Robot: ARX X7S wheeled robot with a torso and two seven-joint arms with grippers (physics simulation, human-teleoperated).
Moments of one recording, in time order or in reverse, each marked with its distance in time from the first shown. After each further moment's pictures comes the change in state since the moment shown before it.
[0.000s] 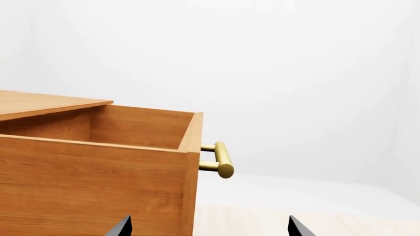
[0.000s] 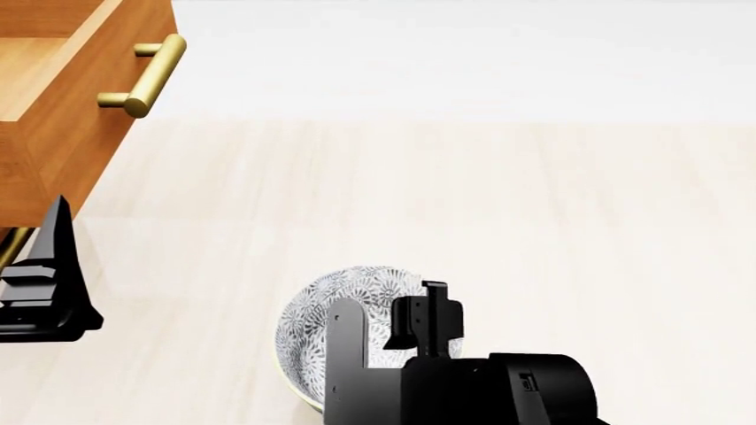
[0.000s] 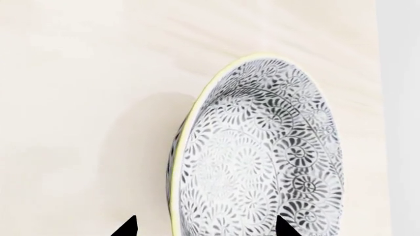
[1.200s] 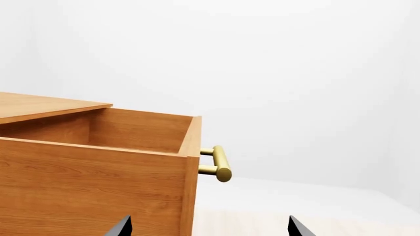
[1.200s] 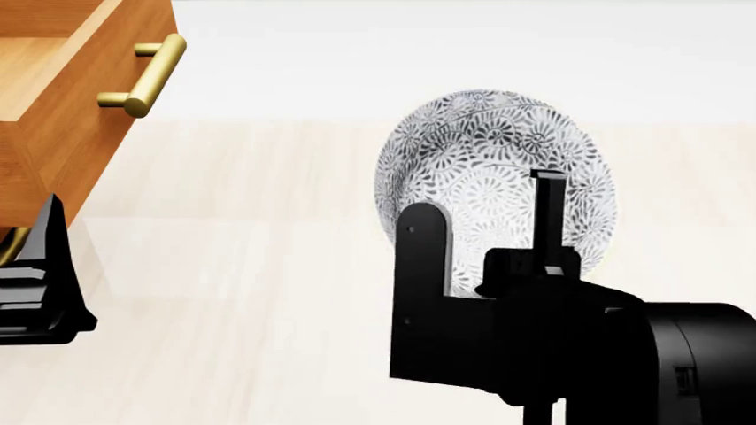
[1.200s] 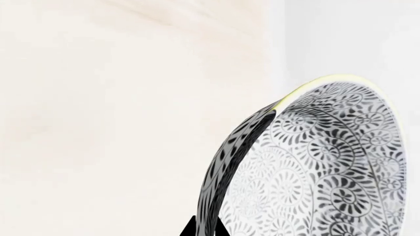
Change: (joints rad) left arm 0.011 -0.020 -0.008 0.018 -0.047 0.012 -0.024; right arm 0.102 0.208 0.088 -0.506 -0.179 0.312 -0.248
